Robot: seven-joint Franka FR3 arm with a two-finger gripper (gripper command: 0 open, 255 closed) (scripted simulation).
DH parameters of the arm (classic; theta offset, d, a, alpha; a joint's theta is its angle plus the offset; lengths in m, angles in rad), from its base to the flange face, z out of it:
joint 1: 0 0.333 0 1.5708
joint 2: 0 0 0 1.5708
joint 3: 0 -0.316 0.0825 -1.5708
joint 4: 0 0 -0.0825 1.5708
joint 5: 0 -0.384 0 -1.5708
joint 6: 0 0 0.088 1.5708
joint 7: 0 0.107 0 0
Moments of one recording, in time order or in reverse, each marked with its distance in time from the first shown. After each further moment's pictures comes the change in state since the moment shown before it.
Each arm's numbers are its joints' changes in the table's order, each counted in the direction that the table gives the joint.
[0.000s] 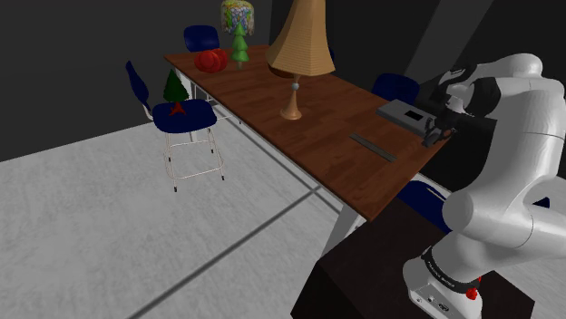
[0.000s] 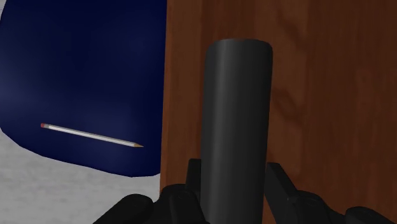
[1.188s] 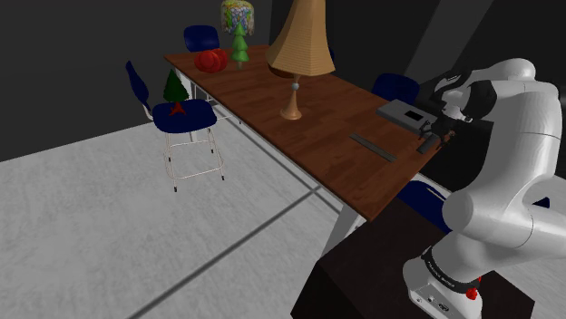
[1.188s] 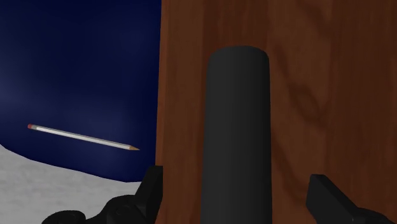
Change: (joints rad) arm -0.002 -0.037 -0.006 -0.021 -0.011 0.056 -0.012
